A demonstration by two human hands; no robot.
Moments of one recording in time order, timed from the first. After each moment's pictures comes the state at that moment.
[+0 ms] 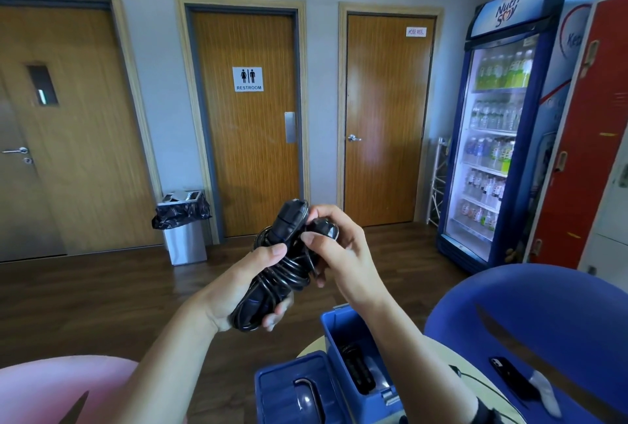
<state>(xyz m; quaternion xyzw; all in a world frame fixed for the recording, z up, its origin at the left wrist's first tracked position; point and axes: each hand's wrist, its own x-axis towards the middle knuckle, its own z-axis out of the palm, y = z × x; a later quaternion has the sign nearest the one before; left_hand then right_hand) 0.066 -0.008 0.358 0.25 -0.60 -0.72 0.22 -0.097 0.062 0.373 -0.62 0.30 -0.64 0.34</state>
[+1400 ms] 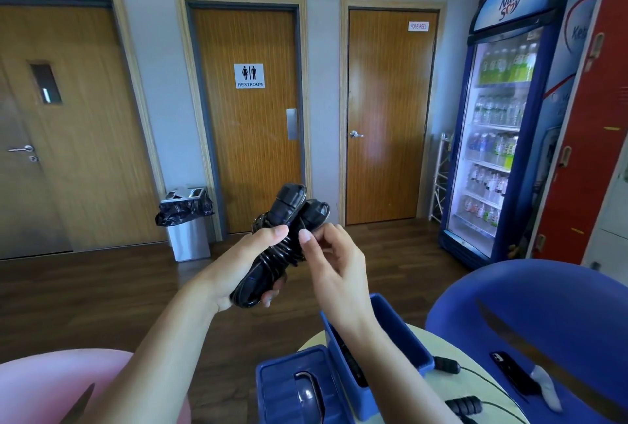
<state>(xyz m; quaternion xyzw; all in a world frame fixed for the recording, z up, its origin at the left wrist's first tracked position) 0.066 0.003 0.373 0.28 -0.68 -0.61 0.29 -0.077 0.074 0.351 -0.57 0.42 -0.69 0.17</state>
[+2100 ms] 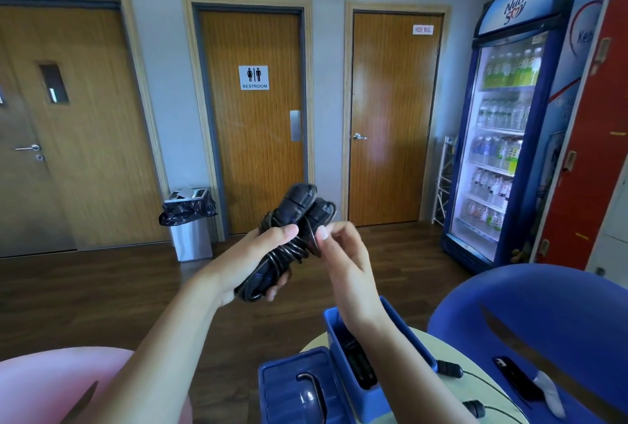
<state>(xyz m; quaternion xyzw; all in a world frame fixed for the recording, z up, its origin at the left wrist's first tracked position) 0.068 0.020 0.391 0.31 -0.70 -0.58 0.27 -0.087 0.064 0.343 -0.53 0.32 -0.70 0.35</state>
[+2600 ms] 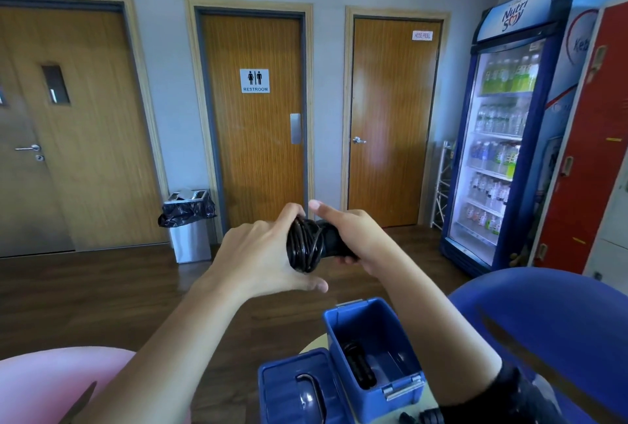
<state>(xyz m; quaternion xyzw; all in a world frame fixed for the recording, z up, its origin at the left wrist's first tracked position) 0.056 0.036 0.401 0.44 -0.87 0.09 0.21 -0.111 0.049 0.408 -0.51 0.64 -0.45 0.37</state>
